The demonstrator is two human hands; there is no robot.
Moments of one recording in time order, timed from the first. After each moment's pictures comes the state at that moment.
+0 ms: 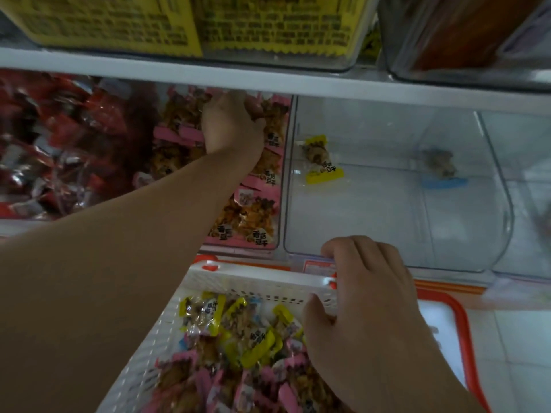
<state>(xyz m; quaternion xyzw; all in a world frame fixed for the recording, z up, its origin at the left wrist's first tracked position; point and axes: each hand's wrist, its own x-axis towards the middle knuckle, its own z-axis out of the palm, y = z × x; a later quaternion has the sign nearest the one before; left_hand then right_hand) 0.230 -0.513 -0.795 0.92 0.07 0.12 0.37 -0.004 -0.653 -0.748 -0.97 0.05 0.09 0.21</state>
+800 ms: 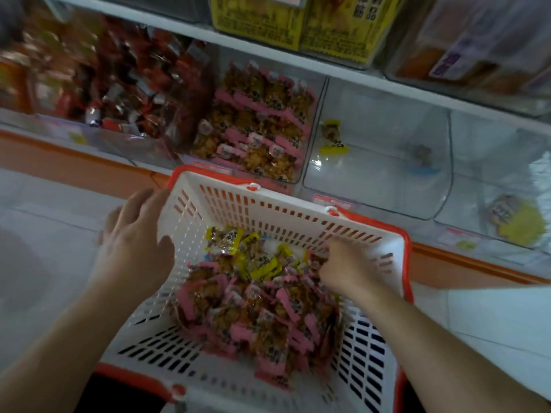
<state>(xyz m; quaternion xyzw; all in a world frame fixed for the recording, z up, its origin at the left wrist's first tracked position) -0.083 -0.362 -0.752 0.96 0.15 -0.07 0.23 -0.046 -0.673 -0.798 -0.92 0.08 0.32 0.20</state>
